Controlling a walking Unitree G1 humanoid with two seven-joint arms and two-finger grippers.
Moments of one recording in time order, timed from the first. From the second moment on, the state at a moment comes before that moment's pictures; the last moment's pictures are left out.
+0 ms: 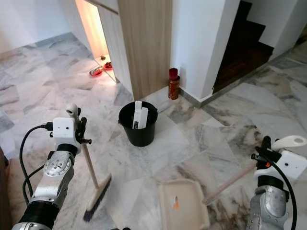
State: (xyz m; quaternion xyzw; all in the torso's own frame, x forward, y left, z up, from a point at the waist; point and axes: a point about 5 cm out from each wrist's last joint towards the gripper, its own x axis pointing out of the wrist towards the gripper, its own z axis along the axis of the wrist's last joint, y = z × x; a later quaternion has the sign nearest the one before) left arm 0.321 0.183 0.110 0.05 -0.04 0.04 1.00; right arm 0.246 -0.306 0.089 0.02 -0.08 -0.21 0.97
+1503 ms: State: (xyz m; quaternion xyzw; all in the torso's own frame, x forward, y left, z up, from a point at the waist) left arm 0.326 0.179 0.115 0.07 -0.06 0.01 1.00; right arm 0.265 -0.280 0.076 0.04 -0.06 -0.19 0.98
